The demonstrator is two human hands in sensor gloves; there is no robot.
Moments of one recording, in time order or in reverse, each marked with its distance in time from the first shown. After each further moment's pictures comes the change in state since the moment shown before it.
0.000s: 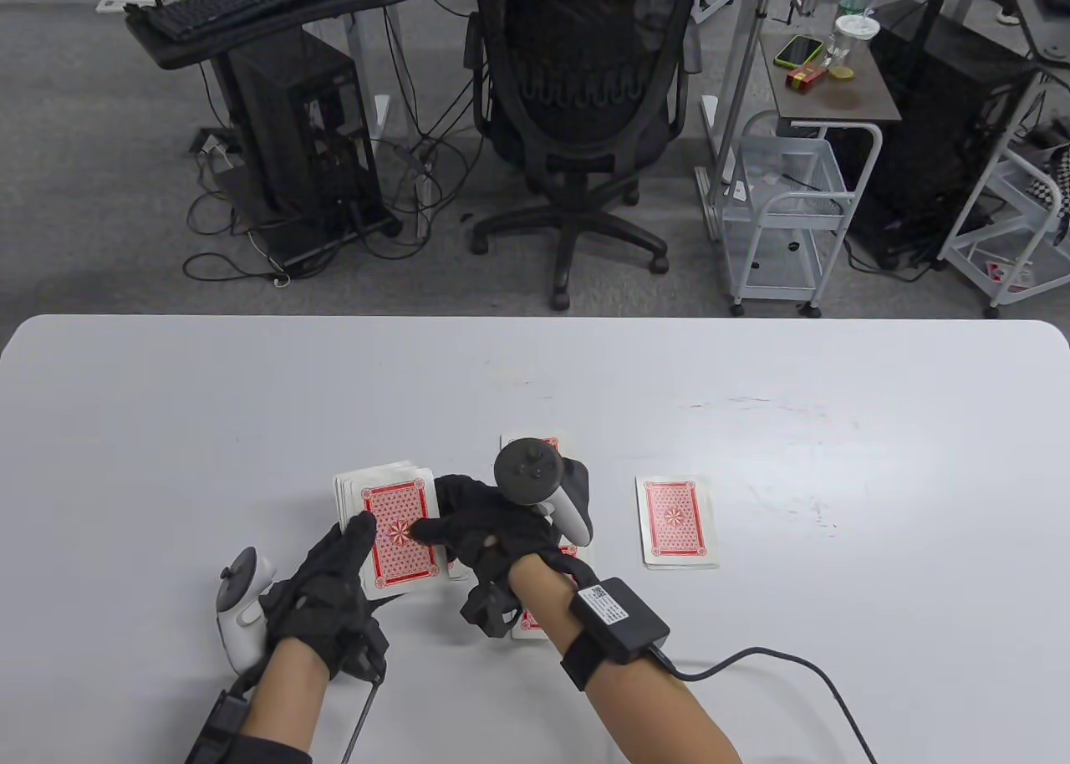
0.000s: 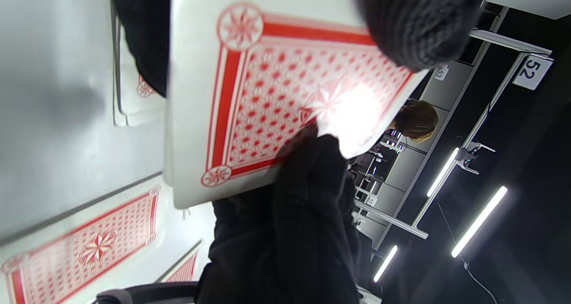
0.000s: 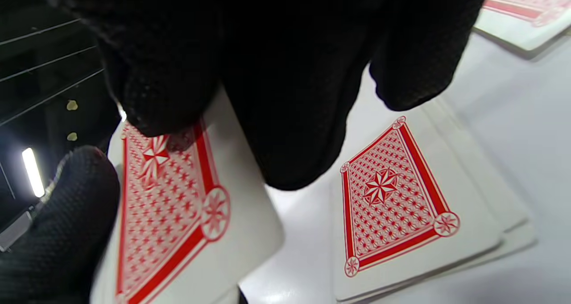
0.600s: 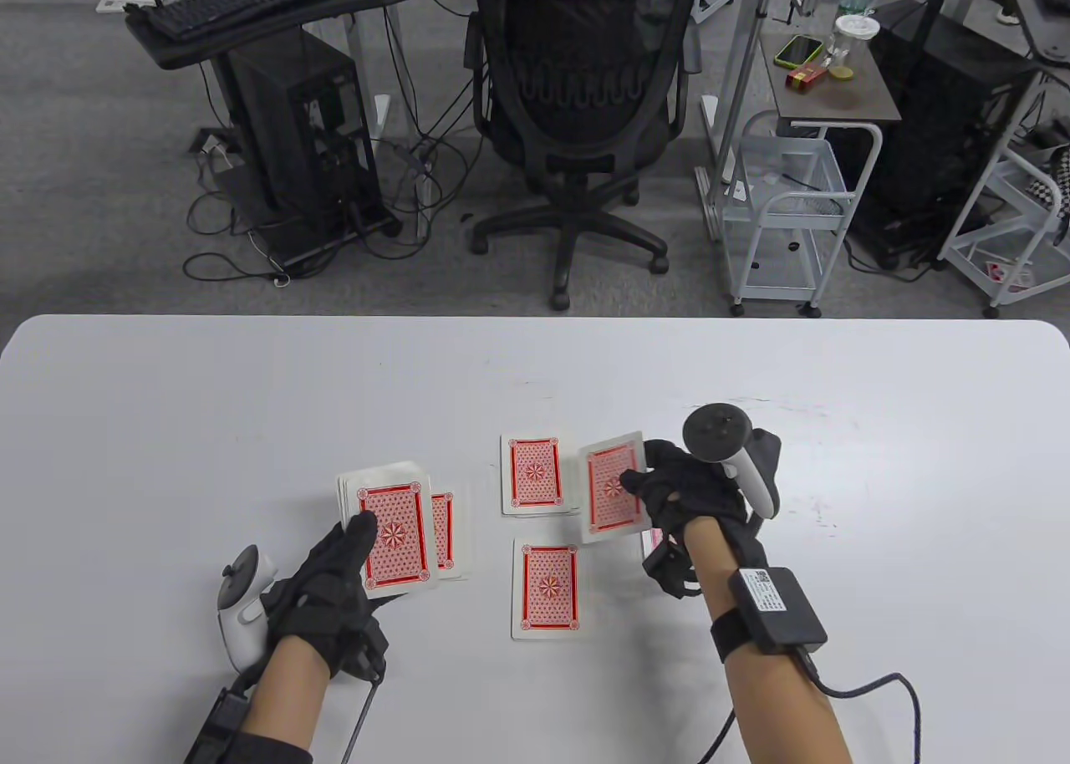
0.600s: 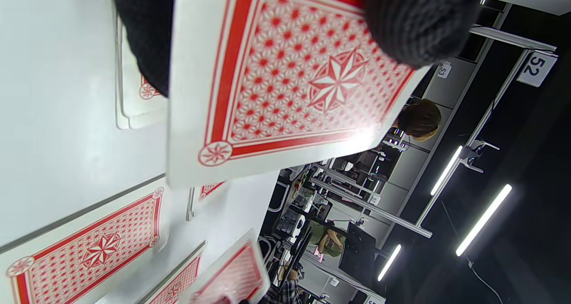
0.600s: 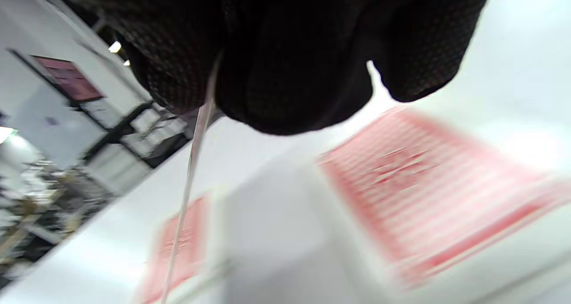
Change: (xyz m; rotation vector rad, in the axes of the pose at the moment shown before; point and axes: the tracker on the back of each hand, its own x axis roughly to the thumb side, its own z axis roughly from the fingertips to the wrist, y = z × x) left_hand 0.001 0.001 -0.001 0.007 0.004 -0.014; right_hand -0.093 -0.176 0.075 -0.278 0.487 0.320
